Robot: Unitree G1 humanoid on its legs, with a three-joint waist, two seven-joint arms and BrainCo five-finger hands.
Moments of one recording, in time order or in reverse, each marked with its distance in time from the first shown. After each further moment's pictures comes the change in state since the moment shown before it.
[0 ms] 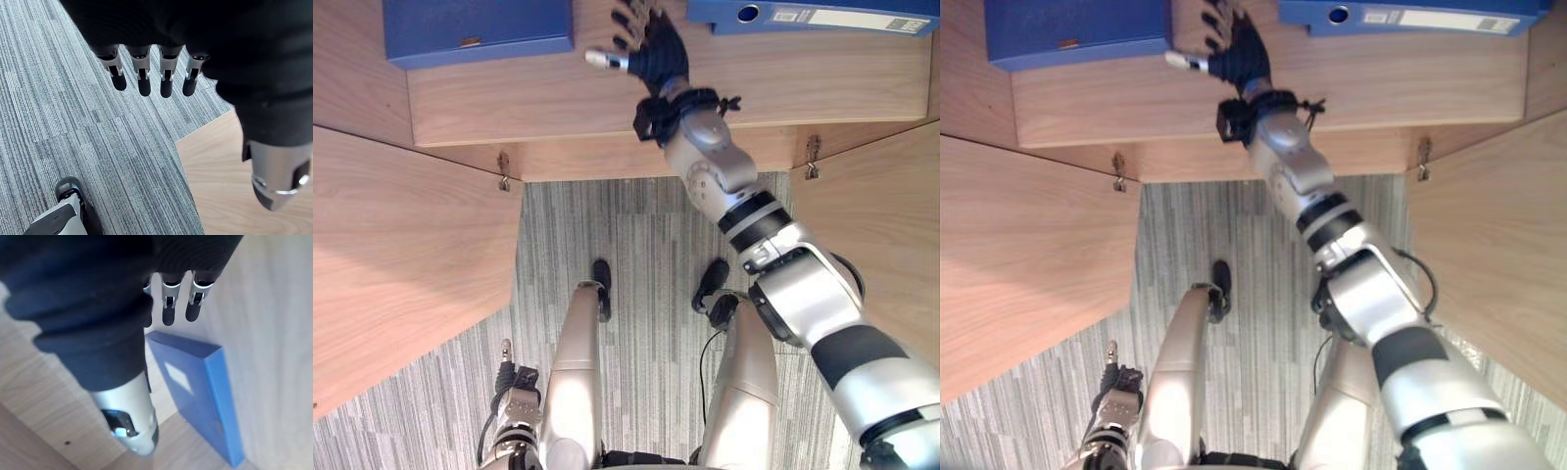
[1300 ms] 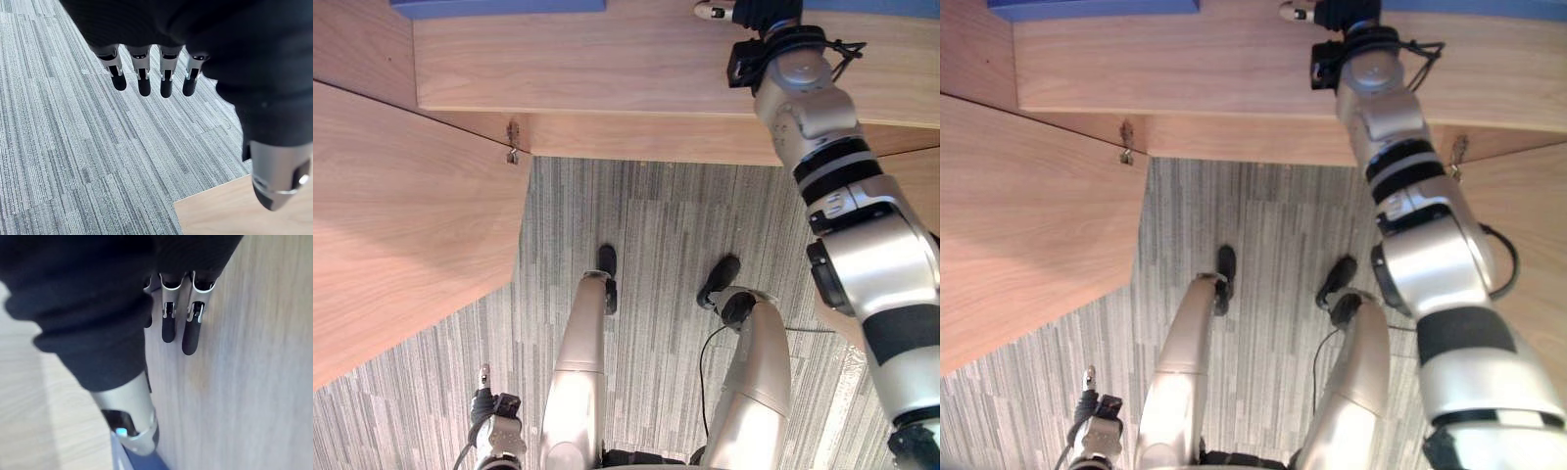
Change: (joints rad) left arm 0.145 0.037 0.000 -0.077 0.043 -0.019 0.020; right arm -0.132 -0.244 -0.053 0.236 -0.069 0.114 -0.063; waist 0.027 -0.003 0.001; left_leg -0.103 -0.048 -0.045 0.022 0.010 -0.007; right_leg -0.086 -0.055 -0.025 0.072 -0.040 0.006
